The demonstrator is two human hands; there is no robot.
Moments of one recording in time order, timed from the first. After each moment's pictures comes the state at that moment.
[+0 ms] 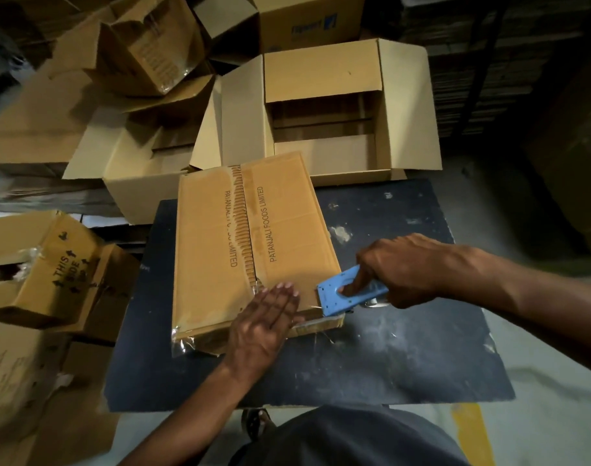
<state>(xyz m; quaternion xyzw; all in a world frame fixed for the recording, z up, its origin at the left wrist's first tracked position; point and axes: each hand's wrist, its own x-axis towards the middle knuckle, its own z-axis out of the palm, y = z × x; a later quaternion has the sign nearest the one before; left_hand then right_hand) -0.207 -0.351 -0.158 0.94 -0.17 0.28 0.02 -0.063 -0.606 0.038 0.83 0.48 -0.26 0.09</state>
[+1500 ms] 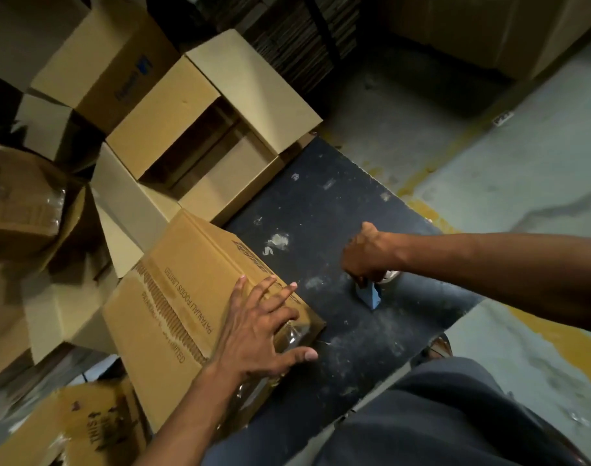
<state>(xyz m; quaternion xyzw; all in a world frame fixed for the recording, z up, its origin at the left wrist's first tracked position) -0.093 -0.427 -0.073 0.91 -0.39 -0.14 -0.08 -0.036 -0.699 -0.119 0.88 0.30 -0.35 0.12</state>
